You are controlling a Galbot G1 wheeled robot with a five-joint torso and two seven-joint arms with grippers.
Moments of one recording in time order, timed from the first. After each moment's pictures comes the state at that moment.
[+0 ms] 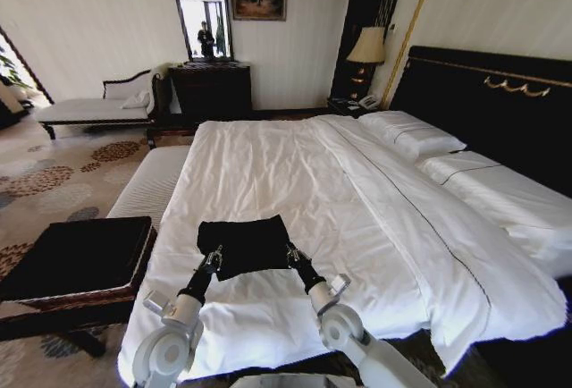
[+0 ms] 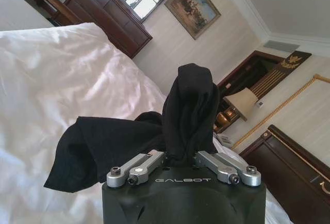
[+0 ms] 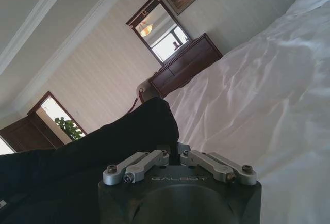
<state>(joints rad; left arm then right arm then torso) 1.64 -1.38 -0.55 -2.21 -0.97 0.16 -0.02 -1.23 1.10 -0.08 1.90 0.96 0.21 0.14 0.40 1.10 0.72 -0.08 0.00</state>
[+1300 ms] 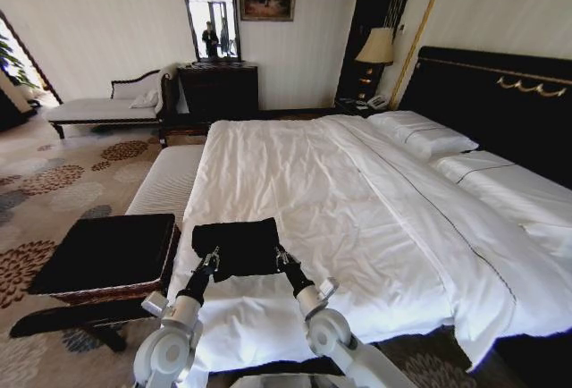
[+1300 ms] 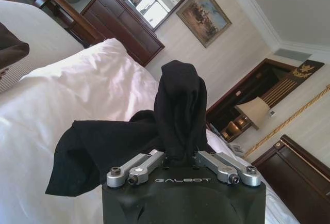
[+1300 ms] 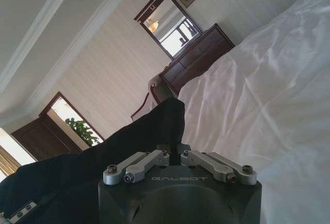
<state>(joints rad) 1.65 -1.40 -0.56 -2.18 -0.97 0.15 -0.02 -1.23 1.16 -0.12 1.89 0.94 0.21 0.15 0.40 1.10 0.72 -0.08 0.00</state>
